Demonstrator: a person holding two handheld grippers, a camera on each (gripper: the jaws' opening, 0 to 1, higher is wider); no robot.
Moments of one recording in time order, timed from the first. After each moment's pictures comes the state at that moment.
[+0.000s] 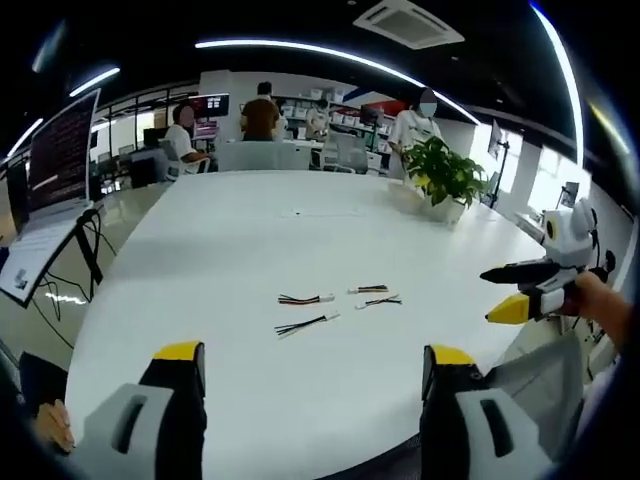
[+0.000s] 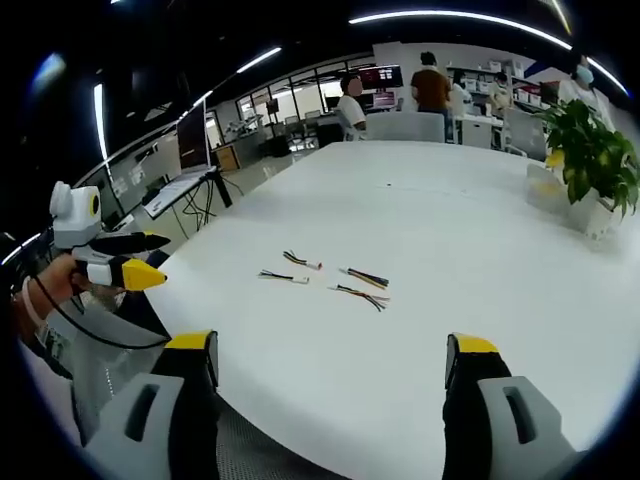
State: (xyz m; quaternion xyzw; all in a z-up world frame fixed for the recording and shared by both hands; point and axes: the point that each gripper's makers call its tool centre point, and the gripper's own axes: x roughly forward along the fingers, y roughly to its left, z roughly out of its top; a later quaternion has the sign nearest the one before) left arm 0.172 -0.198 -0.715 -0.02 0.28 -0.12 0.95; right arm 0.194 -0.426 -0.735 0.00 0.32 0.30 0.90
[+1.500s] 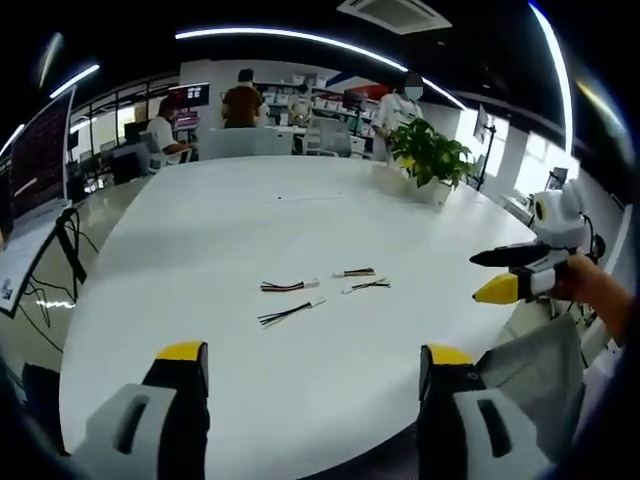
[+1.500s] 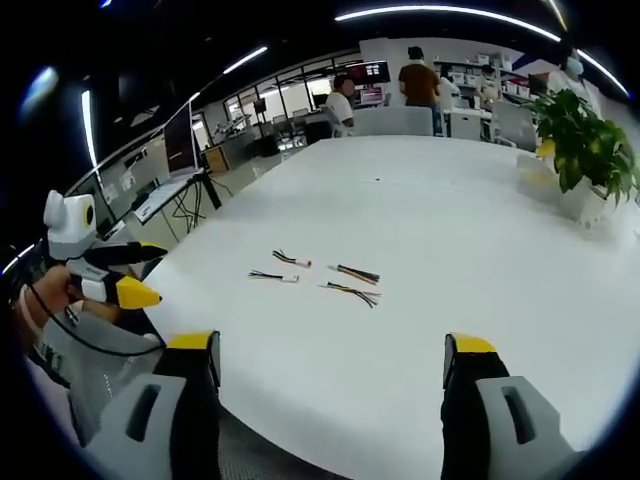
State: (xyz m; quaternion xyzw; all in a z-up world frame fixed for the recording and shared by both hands) left arm 0.172 -0.213 -0.729 -0.01 0.31 -0.16 0.94; right arm 0.198 -0.431 -0.741 0.01 0.33 0.28 0.90
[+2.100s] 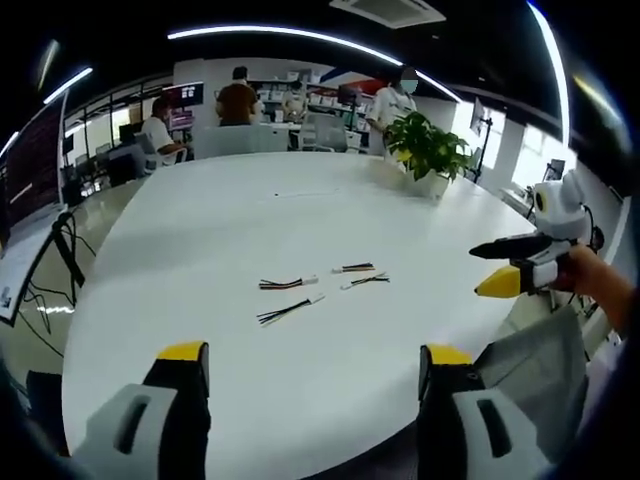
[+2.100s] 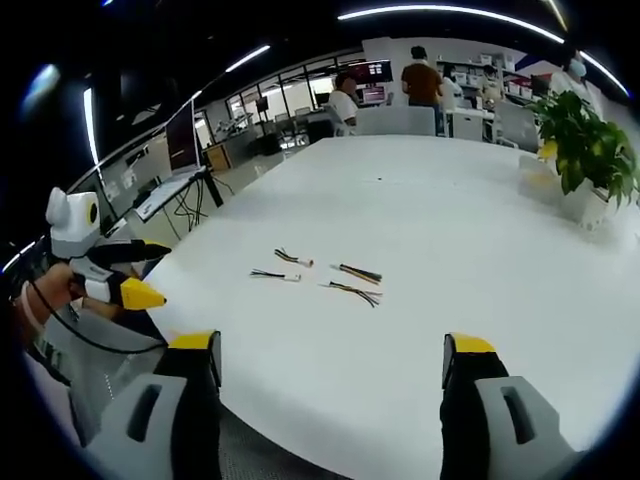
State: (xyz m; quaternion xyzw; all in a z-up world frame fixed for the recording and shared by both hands) left arm 0.173 -0.214 -0.733 0.00 0.31 -0.16 0.94; right arm 0.198 -0.430 -0.741 0.01 0.33 0.28 0.90
